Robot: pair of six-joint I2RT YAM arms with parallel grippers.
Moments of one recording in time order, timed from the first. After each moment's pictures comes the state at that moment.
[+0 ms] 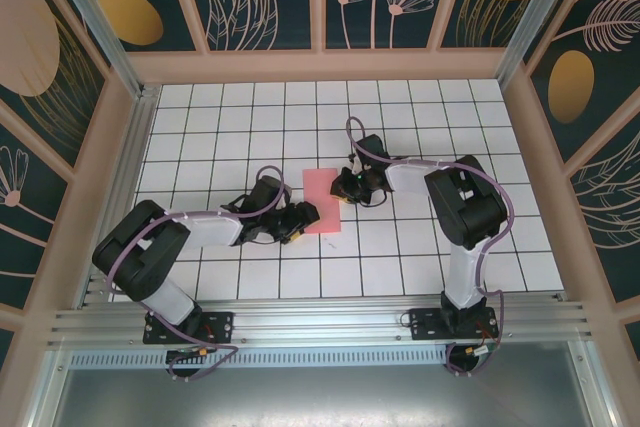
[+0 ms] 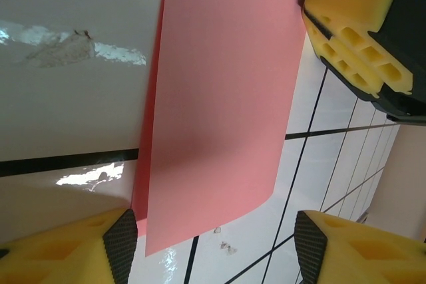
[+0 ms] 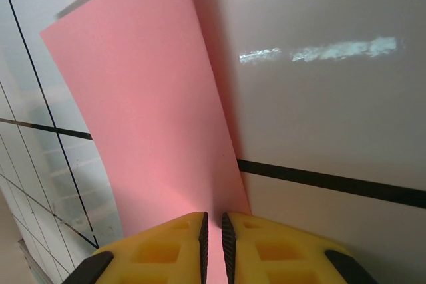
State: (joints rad) left arm -0.66 1.61 0.62 0.16 0.42 -1.16; right arm 0.51 1.93 1.07 -0.19 -0.49 0.78
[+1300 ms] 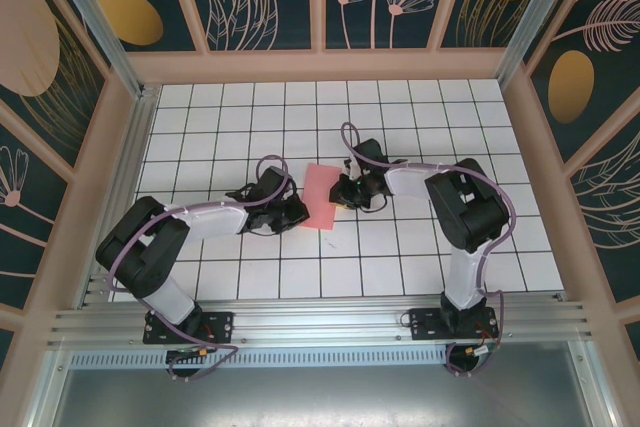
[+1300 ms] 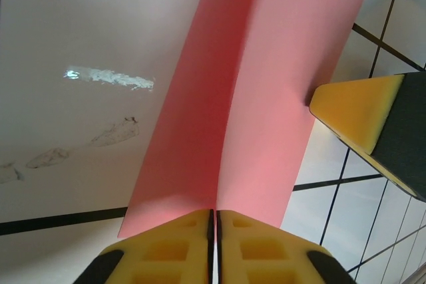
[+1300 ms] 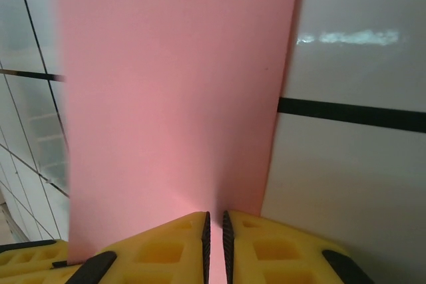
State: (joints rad) left arm -0.67 1.63 0.76 -0.07 0.25 -1.07; right arm 0.53 1.91 1.04 -0.21 -0.52 0.69
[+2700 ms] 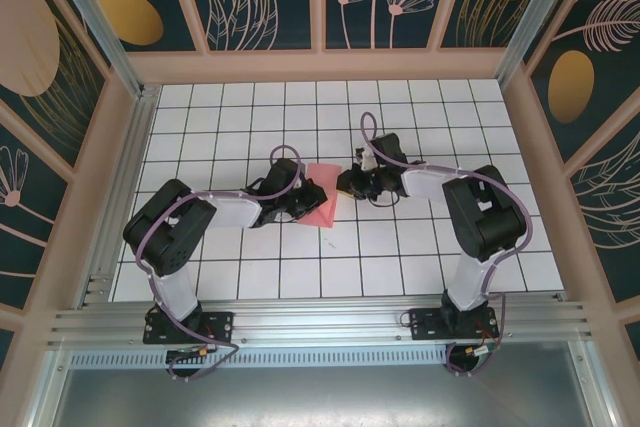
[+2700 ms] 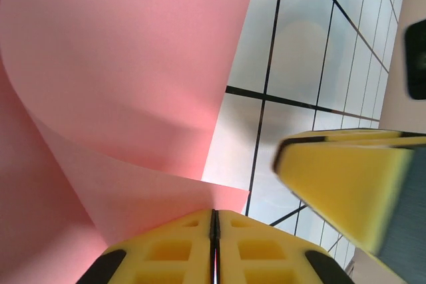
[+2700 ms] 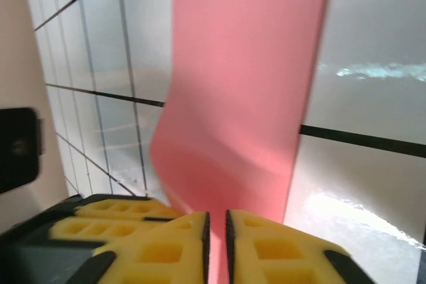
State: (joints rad) left arm -0.67 1.81 0.82 0.29 0.33 -1.15; right arm 0.45 1.80 0.95 -0.06 -0.64 0.73
